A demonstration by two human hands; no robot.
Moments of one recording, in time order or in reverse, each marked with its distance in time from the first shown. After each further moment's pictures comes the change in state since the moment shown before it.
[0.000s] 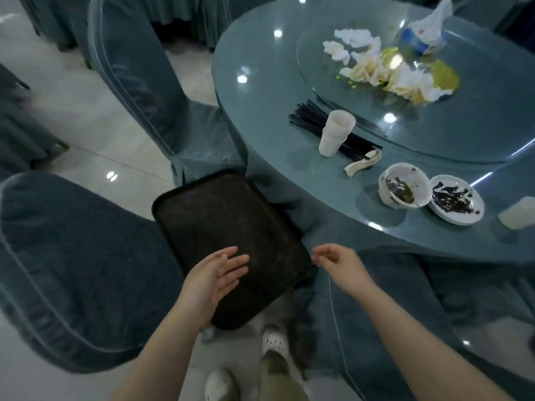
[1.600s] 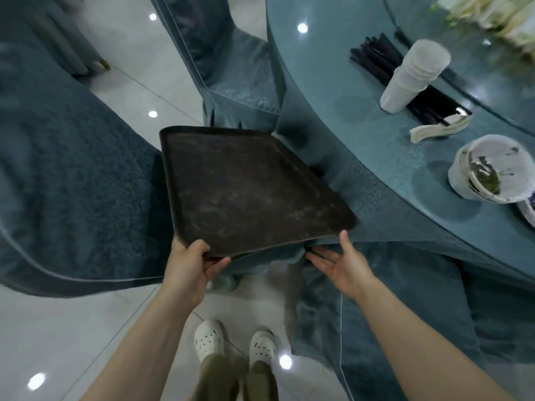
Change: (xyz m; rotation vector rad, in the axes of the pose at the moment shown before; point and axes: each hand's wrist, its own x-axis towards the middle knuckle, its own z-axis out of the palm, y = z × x) left_hand 0.036 -0.091 -0.020 -0.339 0.450 0.061; right_hand 0.057 0.084 0.047 0.910 -0.120 0.586
